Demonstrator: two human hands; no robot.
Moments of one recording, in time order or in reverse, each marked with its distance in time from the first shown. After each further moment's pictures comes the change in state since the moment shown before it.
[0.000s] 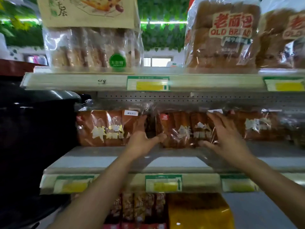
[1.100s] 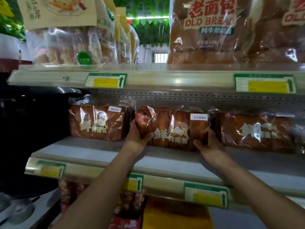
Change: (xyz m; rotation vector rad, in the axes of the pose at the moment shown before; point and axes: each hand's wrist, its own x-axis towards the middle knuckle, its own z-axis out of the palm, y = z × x) left_hand 0.020 0.018 0.091 -0.156 0.229 -0.179; right_hand 0.029 0.084 0.045 0.675 -0.307 0.279
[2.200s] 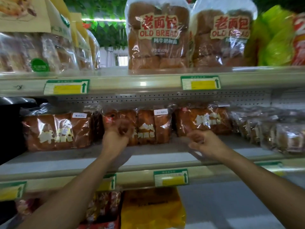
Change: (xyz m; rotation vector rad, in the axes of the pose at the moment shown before) left_hand -0.018 0.018 0.012 0.153 0.014 0.306; right_hand -0.055 0.020 -0.087 -0.149 -0.040 -0.040
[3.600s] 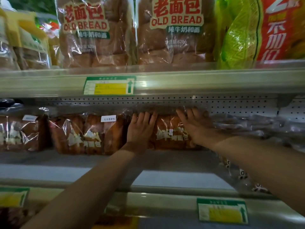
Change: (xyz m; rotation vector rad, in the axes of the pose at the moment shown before) left_hand 0.043 0.111 0.240 1.335 -0.175 0.373; right_hand 0.106 0.093 -0.128 -1.117 0.006 -0.258
